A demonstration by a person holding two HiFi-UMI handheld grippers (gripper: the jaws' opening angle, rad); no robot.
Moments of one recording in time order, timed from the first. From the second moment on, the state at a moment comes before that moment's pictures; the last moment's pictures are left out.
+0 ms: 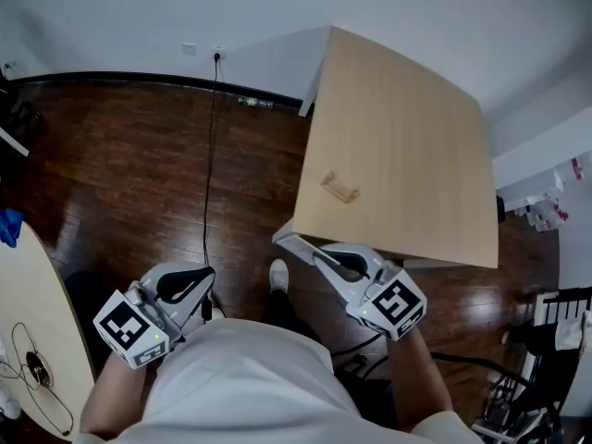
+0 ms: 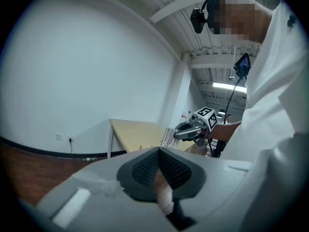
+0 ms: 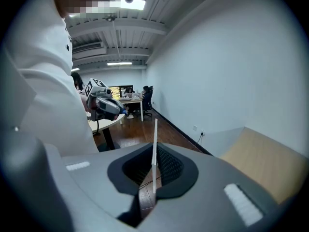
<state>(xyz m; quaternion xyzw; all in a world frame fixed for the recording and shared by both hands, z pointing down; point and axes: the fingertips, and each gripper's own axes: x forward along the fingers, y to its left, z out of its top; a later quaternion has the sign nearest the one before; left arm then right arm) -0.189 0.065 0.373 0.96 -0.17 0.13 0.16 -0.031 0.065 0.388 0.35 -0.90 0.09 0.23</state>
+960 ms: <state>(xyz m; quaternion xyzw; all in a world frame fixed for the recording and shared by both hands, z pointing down) -0.165 0.049 0.369 0.97 -0.14 0.12 0.16 0.026 0.039 0.381 0.40 -0.88 0.10 0.22</state>
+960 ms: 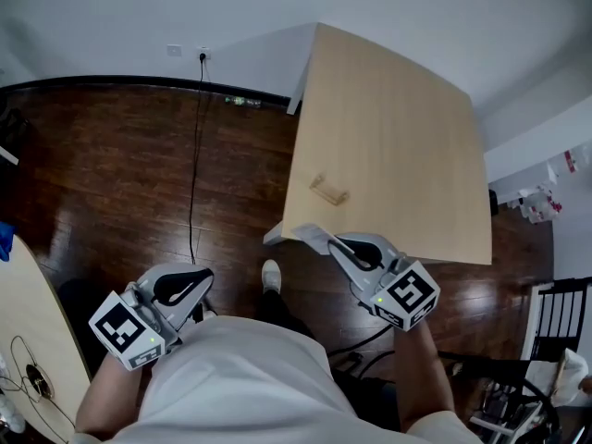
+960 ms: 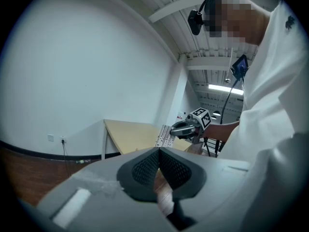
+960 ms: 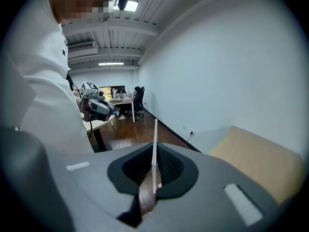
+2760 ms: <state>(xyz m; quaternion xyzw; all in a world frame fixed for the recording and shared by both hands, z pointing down) -0.042 -0.017 0.375 0.95 -0.22 0.15 0.19 0.169 -0.104 0.488 0.35 -0.89 0.14 0.25</state>
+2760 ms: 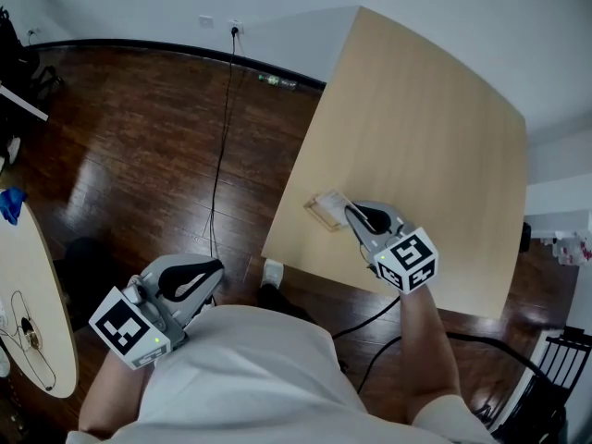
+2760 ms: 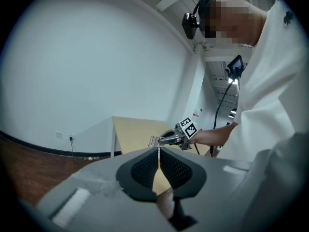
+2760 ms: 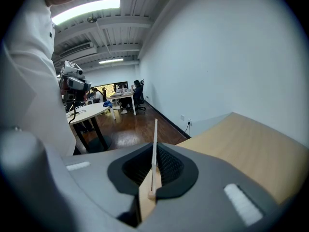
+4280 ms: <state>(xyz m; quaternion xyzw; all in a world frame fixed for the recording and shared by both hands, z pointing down) -0.040 -0.014 0.384 0.95 -0.20 0.18 0.18 0.186 -0.107 0.524 0.41 -0.87 0.13 0.24</state>
